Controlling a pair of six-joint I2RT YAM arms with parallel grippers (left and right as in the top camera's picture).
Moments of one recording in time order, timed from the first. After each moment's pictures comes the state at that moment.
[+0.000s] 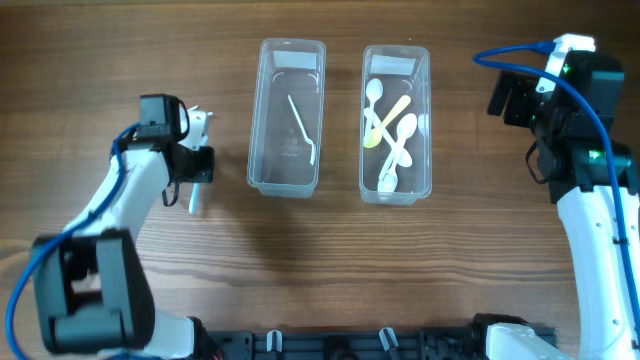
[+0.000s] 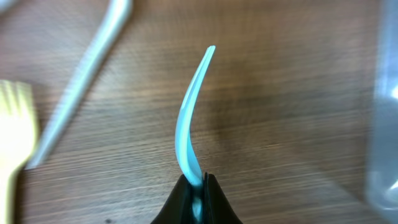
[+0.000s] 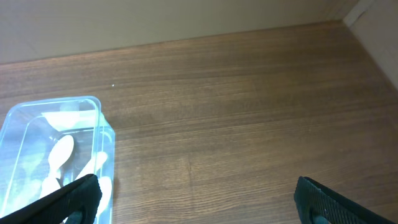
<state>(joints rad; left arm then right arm) 0.06 1.65 0.98 -0.56 0.06 0.14 -0.09 1.29 1.19 -0.55 0.12 0.04</state>
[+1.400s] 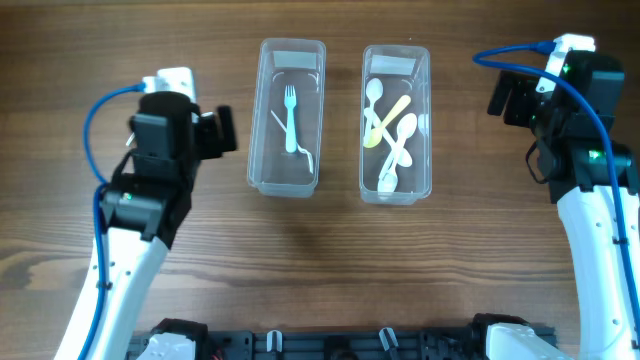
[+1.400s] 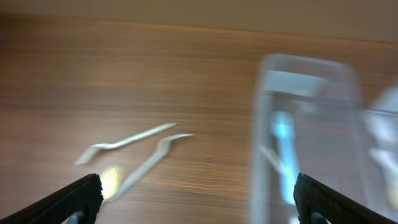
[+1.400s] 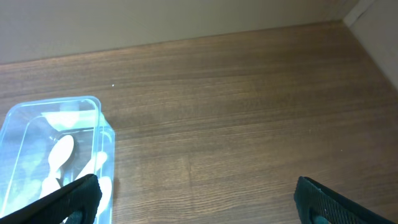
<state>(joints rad) -0.19 1.16 1.02 -0.52 -0.25 -0.18 -0.09 1.29 1.19 -0.55 0.12 0.04</state>
